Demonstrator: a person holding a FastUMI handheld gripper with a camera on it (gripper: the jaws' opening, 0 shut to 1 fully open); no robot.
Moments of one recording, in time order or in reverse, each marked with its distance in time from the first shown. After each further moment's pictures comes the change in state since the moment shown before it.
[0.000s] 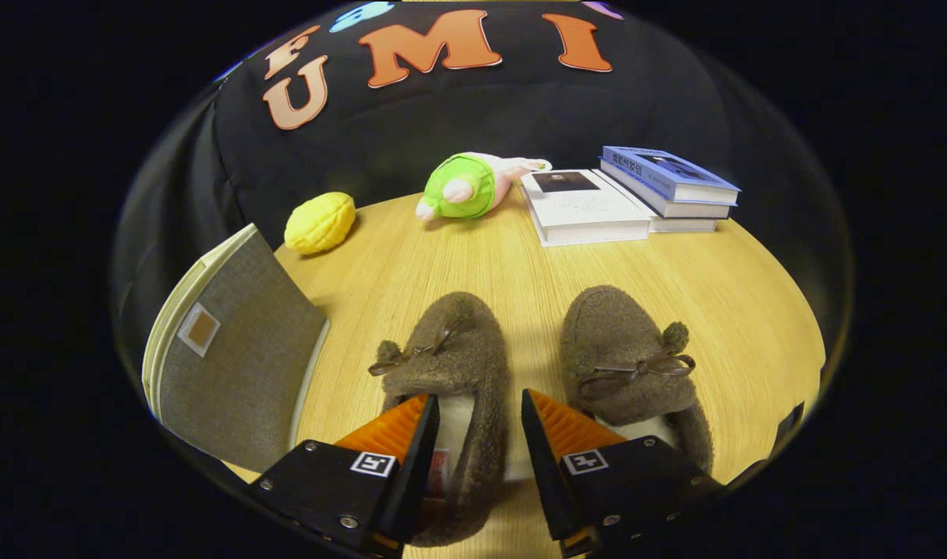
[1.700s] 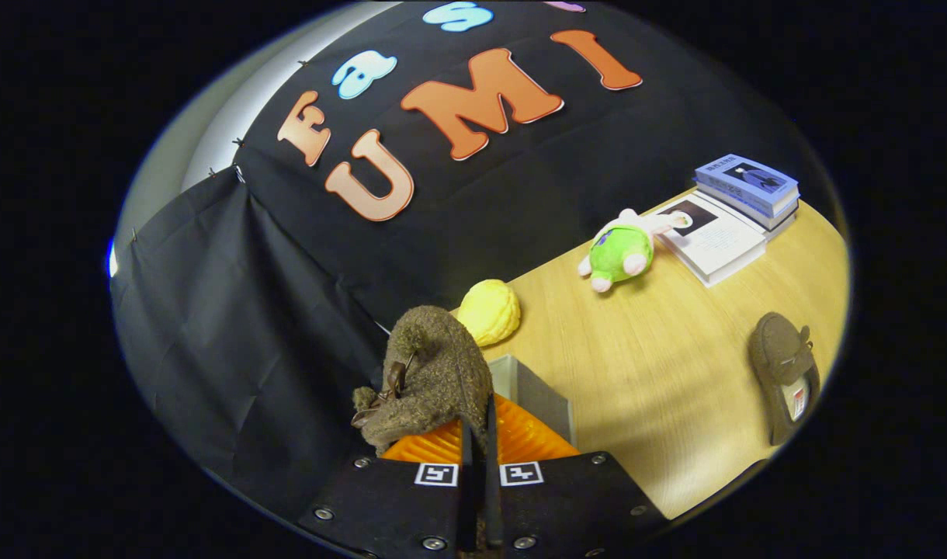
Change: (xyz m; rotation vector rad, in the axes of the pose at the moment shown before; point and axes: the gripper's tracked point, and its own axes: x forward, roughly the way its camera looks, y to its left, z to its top) arm -0.105 0.241 0.123 0.273 -0.157 0.428
